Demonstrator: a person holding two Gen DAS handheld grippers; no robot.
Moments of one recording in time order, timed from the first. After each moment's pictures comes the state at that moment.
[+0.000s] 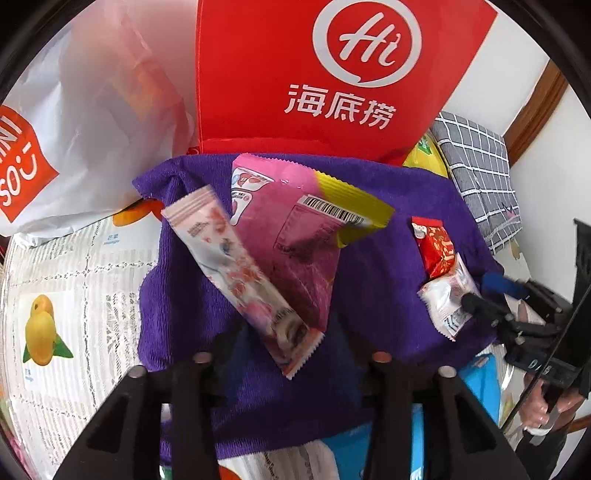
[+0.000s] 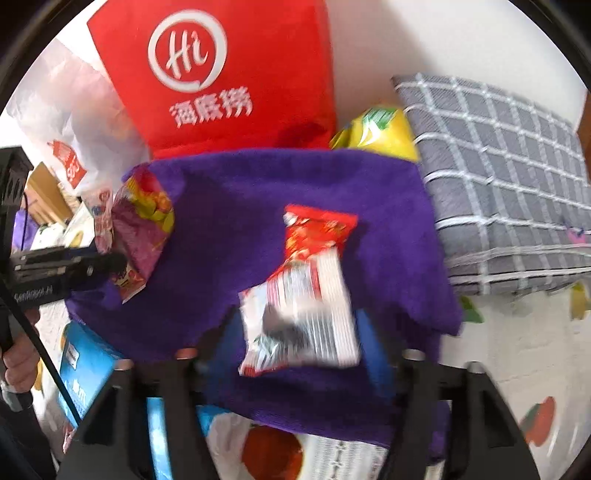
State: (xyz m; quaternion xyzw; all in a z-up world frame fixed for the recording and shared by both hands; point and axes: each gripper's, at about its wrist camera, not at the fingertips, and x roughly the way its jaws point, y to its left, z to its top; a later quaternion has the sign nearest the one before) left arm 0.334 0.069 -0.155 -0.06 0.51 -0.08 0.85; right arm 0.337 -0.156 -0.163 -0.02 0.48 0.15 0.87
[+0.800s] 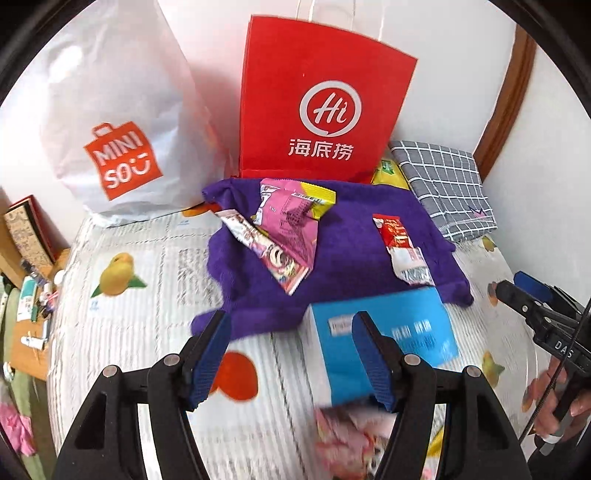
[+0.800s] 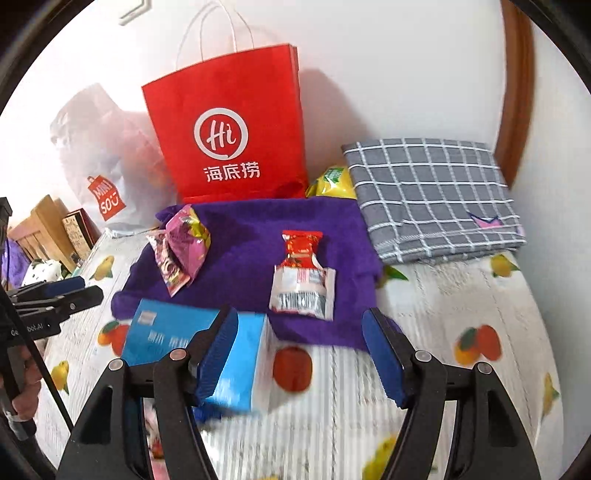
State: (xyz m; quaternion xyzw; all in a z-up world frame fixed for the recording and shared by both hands) left arm 0.199 0.075 -0.086 -0.05 0.44 -0.05 0.90; right arm 0.198 -0.183 -0.088 0.00 0.40 0.10 0.91
